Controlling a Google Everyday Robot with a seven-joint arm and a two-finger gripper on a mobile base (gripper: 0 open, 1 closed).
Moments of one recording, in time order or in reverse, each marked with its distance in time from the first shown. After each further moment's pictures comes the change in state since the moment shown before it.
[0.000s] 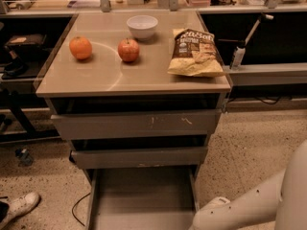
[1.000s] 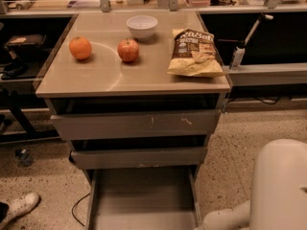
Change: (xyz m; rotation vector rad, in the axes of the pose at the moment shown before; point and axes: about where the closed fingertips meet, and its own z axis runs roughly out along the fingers) arm 0.010 -0.094 0.105 -0.031 -0.140 0.344
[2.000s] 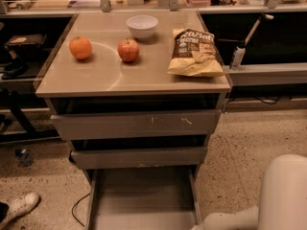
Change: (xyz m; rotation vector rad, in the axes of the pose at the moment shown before) arm -0.027 -0.019 0.034 -0.035 -0.118 0.119
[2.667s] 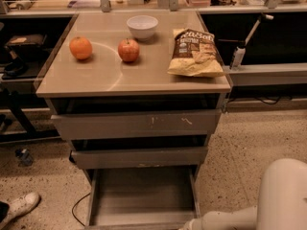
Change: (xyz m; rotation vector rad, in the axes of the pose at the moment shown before) arm -0.042 -0.021 0.013 0.020 -0.143 0.091
